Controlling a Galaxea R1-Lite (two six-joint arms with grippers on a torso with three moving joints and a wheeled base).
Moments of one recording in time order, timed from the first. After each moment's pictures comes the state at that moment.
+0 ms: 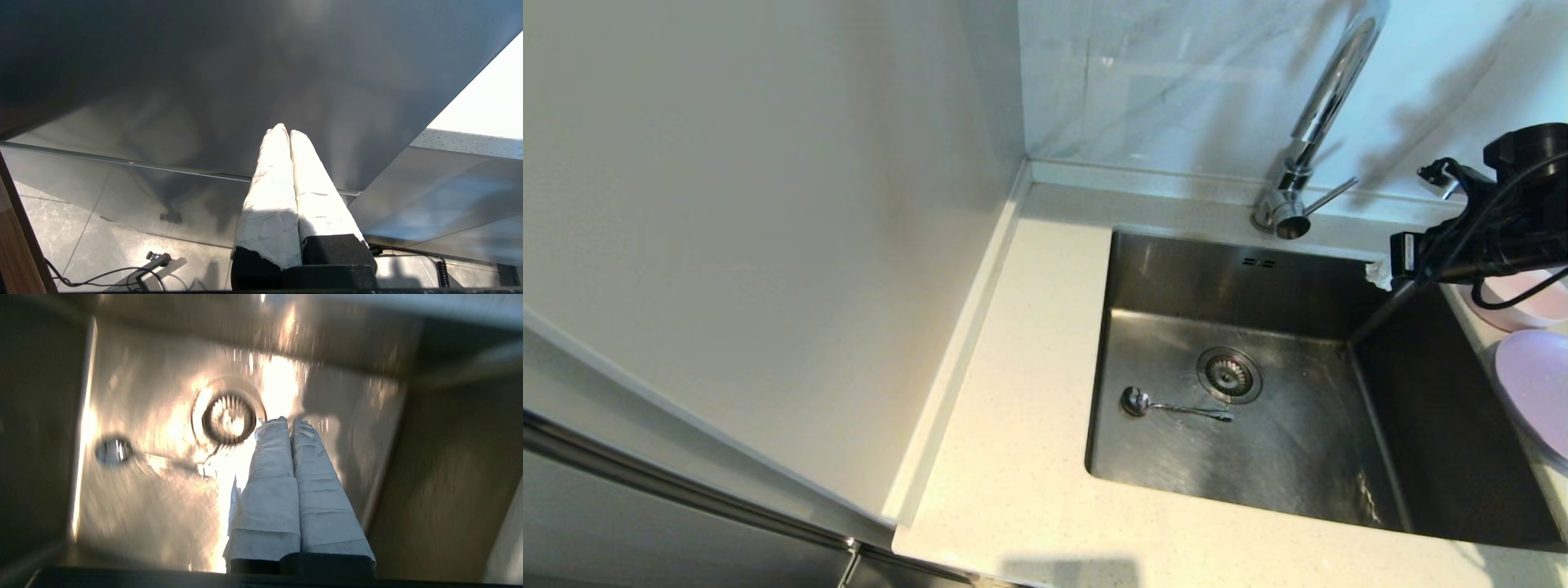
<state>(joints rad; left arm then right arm) 0.00 0.00 0.00 0.00 0.00 0.00 -0.23 2.01 -1.80 0.44 0.27 -0.06</state>
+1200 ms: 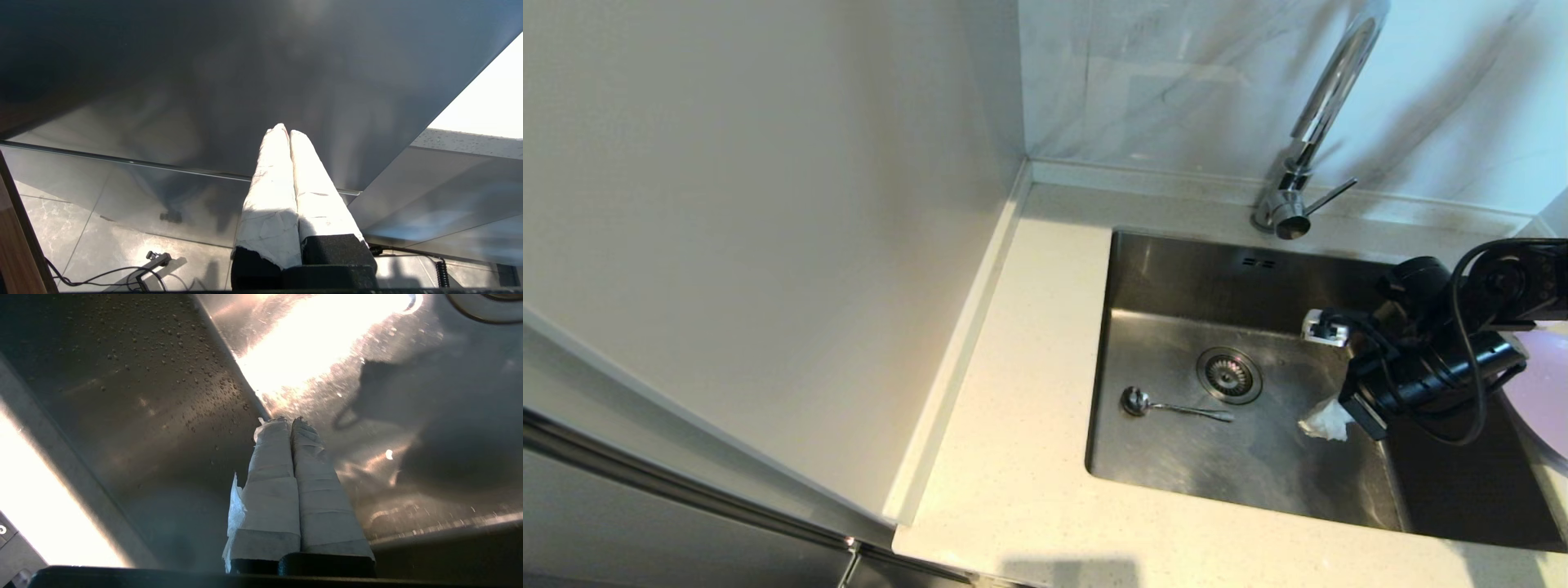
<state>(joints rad) 0.00 0.00 0.00 0.00 0.00 0.00 -0.07 2.02 -1.45 0.69 0.47 -0.76</state>
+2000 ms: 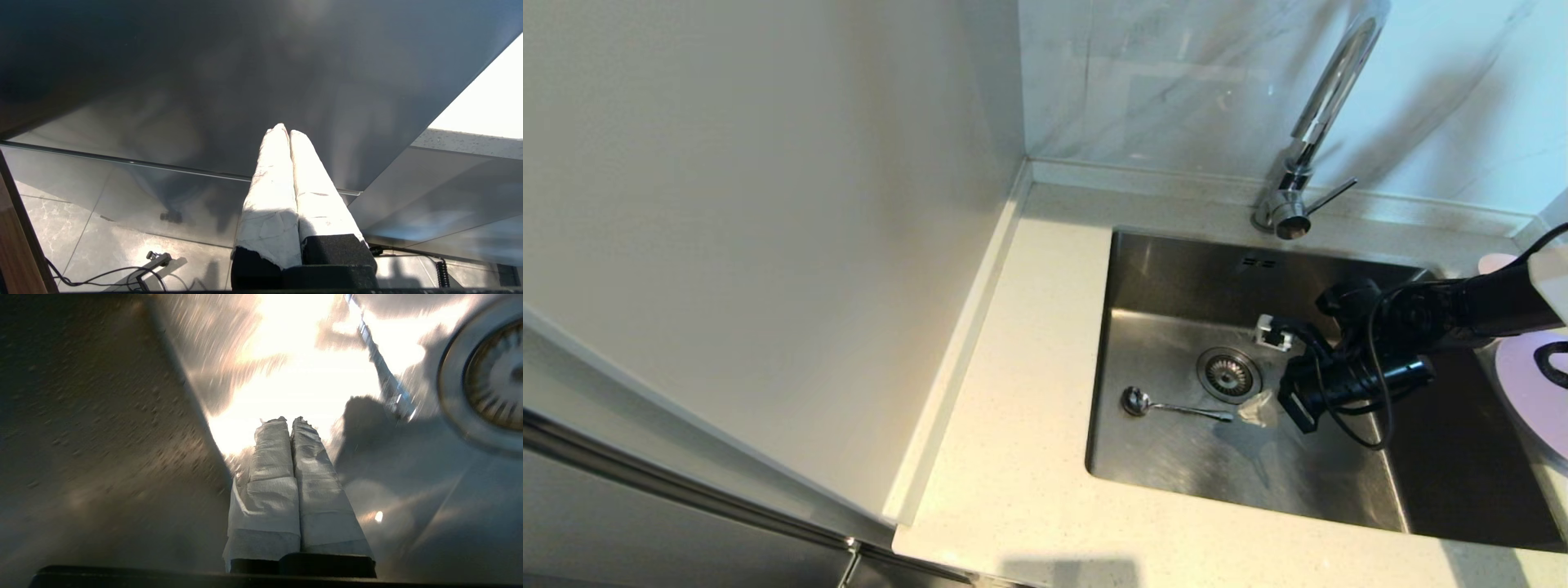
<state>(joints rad) 0.00 0.00 0.00 0.00 0.00 0.00 -0.01 2.20 -1.47 0.41 0.62 -0.79</state>
